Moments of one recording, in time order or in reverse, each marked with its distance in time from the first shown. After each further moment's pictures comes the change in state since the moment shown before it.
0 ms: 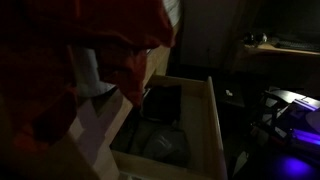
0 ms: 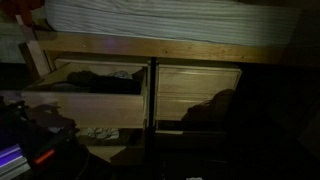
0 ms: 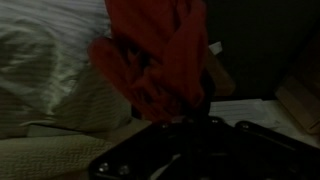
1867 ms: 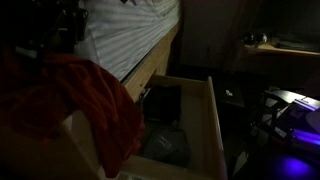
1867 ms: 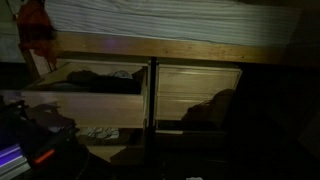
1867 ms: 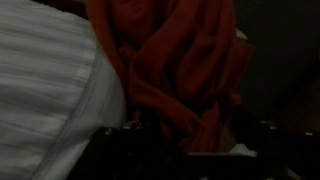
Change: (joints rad) arm -0.037 0.191 -0.051 -0.675 0.192 0.758 -0.352
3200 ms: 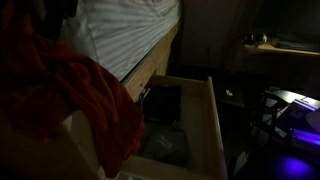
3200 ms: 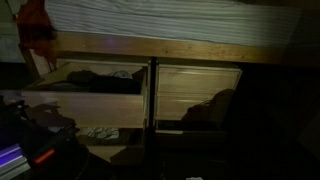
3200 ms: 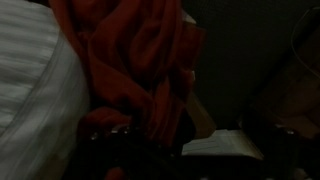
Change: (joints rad) arm 0.032 -0.076 -0.024 -0.015 0.134 -0.019 -0.037
